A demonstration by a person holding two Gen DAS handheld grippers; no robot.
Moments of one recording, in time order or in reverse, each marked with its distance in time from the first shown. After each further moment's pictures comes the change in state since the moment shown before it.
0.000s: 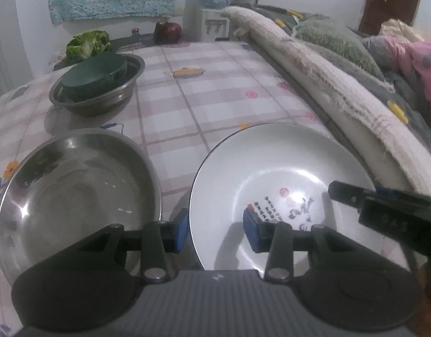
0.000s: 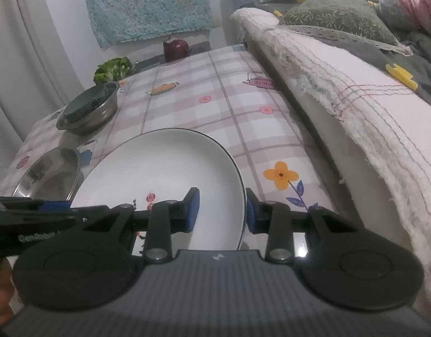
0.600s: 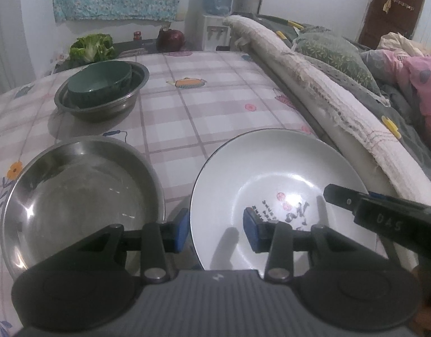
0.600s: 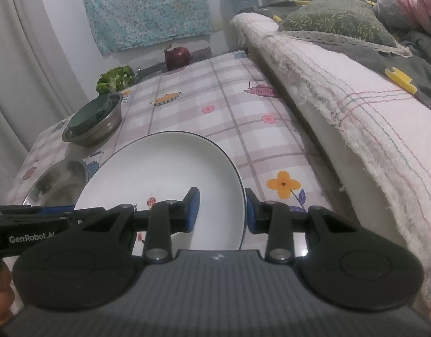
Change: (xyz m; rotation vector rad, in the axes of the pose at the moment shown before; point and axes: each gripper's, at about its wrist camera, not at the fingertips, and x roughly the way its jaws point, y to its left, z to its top) left arm -0.014 0.003 0.005 -0.030 -0.023 -0.018; right arm -0.009 0.002 0.008 0.026 -0.019 0.014
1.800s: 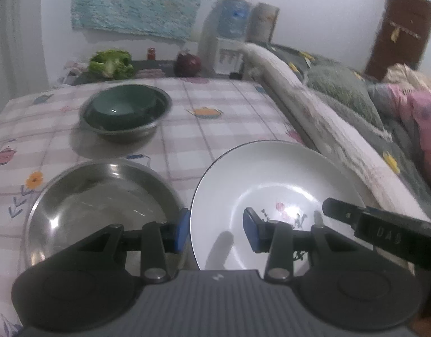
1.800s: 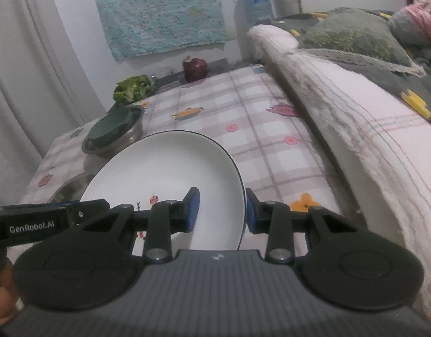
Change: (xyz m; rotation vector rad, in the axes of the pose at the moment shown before) left arm -0.033 0.026 0.011 -0.083 -0.105 0.011; right arm -0.013 0.027 0.020 -0.032 -0.032 0.057
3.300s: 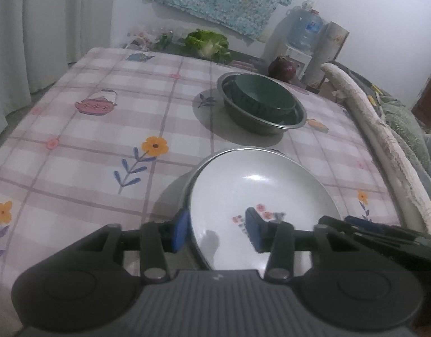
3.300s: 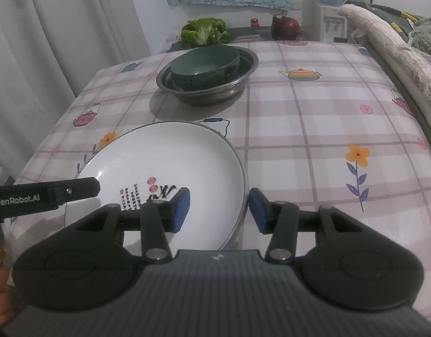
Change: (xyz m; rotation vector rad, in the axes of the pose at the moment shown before) left arm -0.017 0.169 -0.018 -0.237 0.030 0.112; right arm 0.085 0.167 -0.018 -0.216 0.185 0.101
